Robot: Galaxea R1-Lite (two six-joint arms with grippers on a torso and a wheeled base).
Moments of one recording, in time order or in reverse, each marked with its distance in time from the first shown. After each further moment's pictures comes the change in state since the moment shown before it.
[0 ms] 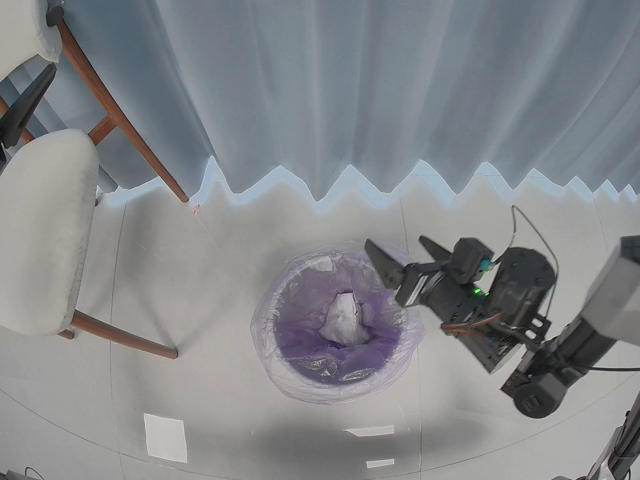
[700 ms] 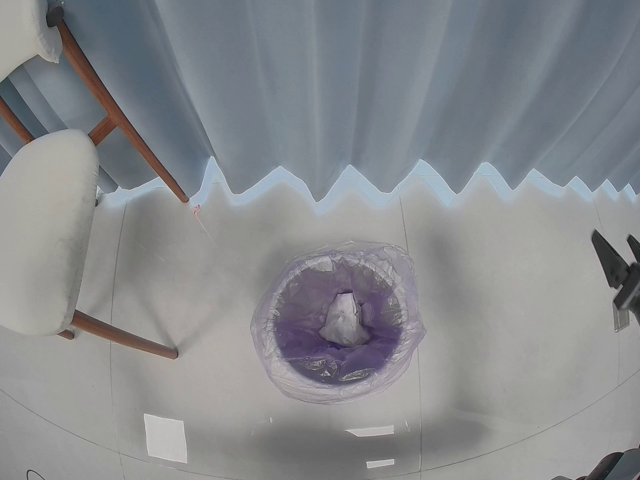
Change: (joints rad) left arm -0.029 -0.402 0.335 0.030 -0.197 0.057; right arm -0.375 -1.026 0.336 0.660 -0.104 -0.173
